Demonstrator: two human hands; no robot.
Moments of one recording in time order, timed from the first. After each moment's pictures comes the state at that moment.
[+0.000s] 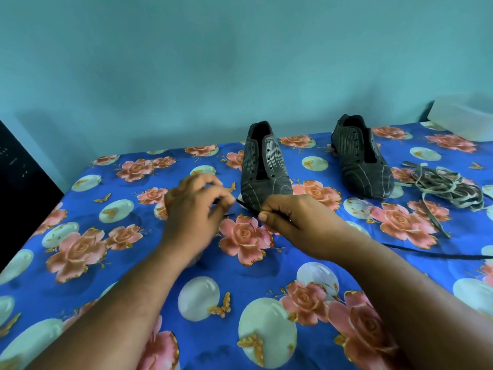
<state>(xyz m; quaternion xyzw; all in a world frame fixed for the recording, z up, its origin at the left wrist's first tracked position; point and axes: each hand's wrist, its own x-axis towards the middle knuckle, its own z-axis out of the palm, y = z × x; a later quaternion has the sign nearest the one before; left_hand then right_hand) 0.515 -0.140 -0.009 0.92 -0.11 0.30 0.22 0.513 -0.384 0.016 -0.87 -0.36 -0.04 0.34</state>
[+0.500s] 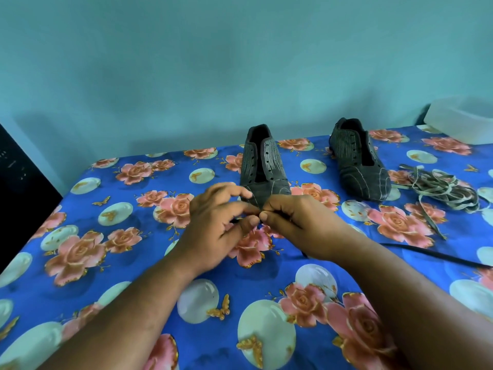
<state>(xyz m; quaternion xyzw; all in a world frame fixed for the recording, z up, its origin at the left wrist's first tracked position) 0.499 -0.163 -0.004 0.89 -0.26 0.24 0.28 0.512 -0.386 0.020 -0.87 -0.35 -0.05 0.34</state>
